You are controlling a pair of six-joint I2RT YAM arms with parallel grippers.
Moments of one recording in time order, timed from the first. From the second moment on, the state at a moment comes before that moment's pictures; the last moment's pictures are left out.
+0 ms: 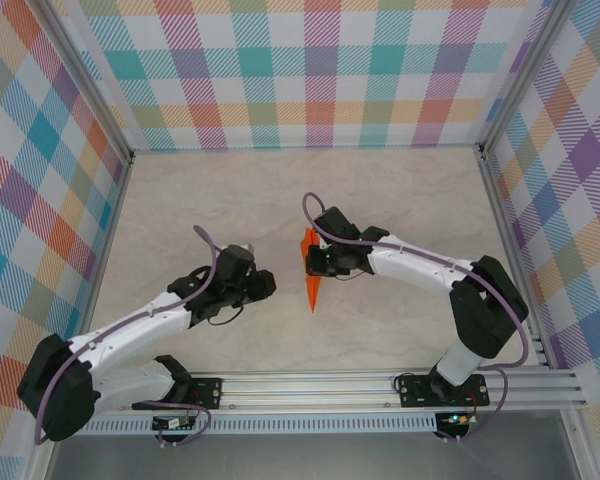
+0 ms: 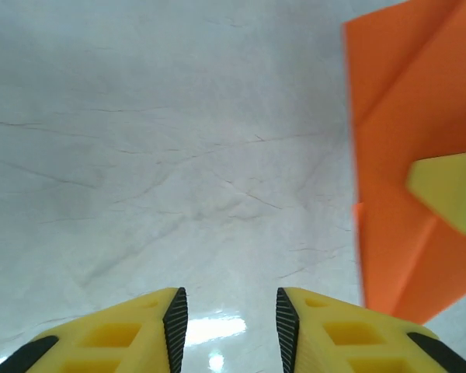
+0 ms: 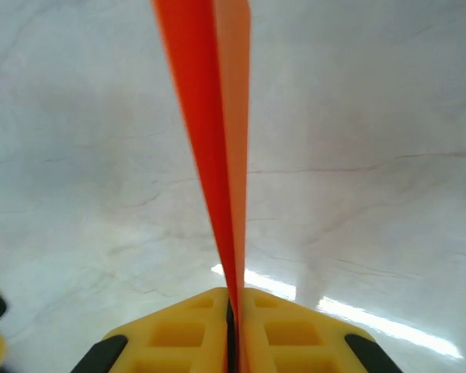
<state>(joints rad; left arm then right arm) -0.71 1.07 0.63 -0.41 -0.03 -0.87 0.79 1.63 1.16 -0.58 -0.10 0.68</state>
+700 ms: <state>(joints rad) -0.68 0.84 0.53 -0.60 -0.25 -0.99 1.04 2.21 1.71 -1.25 0.29 0.80</state>
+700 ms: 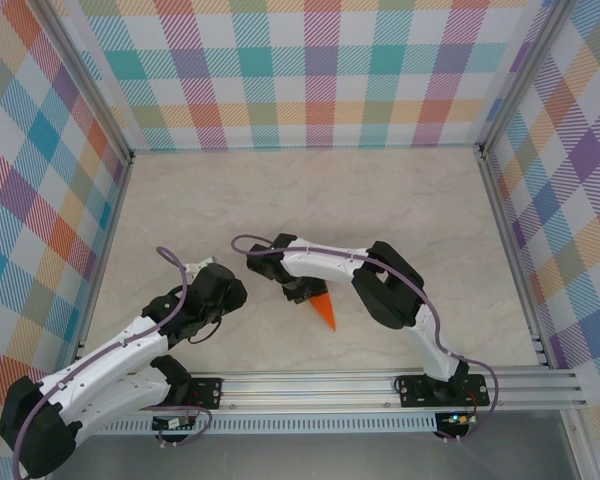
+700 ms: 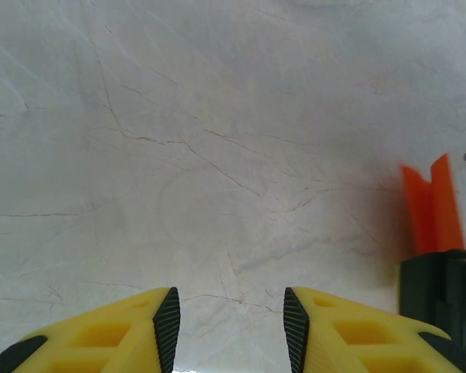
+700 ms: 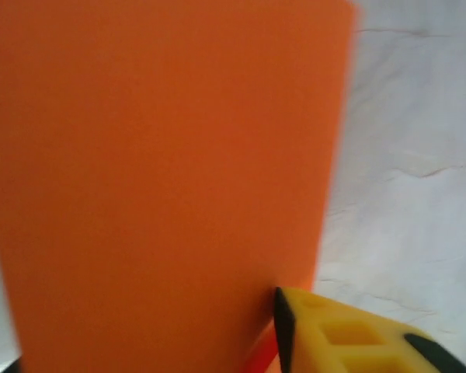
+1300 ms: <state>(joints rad) -0.67 0.94 0.53 -0.50 -0.09 -0.96 0.92 1.59 1.12 -0.62 -0.16 0.73</state>
